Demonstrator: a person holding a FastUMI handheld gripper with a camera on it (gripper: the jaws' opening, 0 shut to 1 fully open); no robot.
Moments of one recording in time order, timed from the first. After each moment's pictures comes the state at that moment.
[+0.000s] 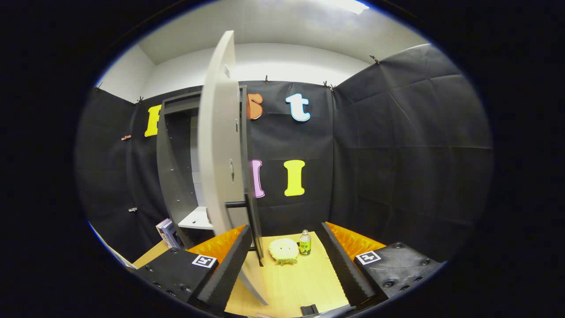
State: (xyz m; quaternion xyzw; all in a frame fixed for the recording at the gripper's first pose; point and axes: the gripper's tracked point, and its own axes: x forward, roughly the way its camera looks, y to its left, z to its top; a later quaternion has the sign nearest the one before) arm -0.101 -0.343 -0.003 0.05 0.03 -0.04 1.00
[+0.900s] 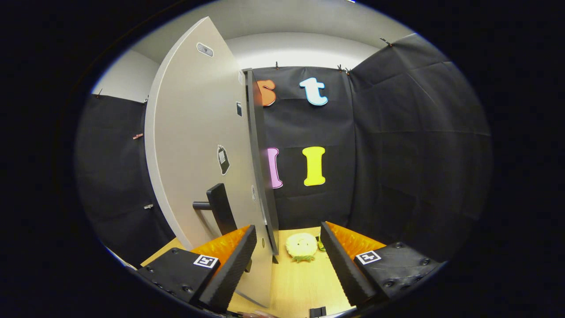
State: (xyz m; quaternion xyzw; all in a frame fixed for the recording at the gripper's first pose) arm -0.060 -0.309 -0.020 0.06 0.07 0.03 1.00
